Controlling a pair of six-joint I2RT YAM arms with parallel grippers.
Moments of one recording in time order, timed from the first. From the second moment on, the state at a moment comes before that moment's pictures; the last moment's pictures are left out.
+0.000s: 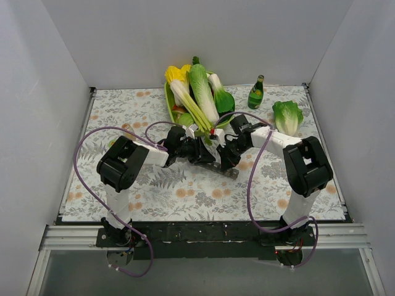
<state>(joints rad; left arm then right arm) -0.56 1.96 0.91 0.49 0.66 -0.92 0.49 1.81 1.16 -0.64 -0.66 -0.46</state>
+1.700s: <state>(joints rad) -0.49 0.67 1.43 -0.74 -0.05 -0.48 -0.06 0.75 1.42 -0.71 -0.40 -0.13</state>
